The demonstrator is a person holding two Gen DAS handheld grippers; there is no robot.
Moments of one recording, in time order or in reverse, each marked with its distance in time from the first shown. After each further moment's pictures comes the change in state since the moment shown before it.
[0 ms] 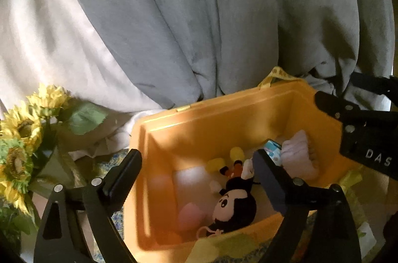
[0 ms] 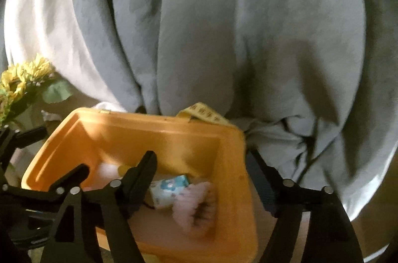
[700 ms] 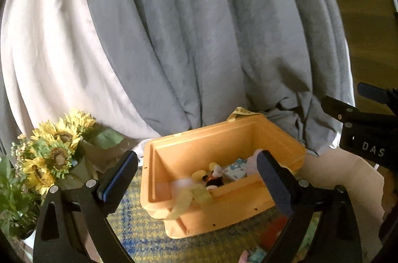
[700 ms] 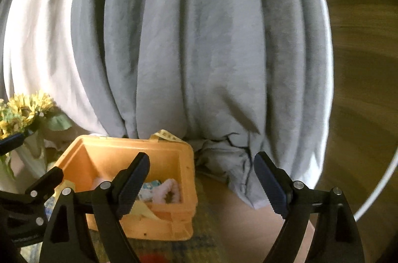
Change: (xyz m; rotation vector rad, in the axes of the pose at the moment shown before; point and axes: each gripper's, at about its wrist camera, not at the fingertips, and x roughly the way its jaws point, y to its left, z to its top) left arm -0.136 -0.017 -0.027 0.000 -0.234 -0.028; right arm -0.138 -0.030 -0.028 0.086 -0.205 -0.160
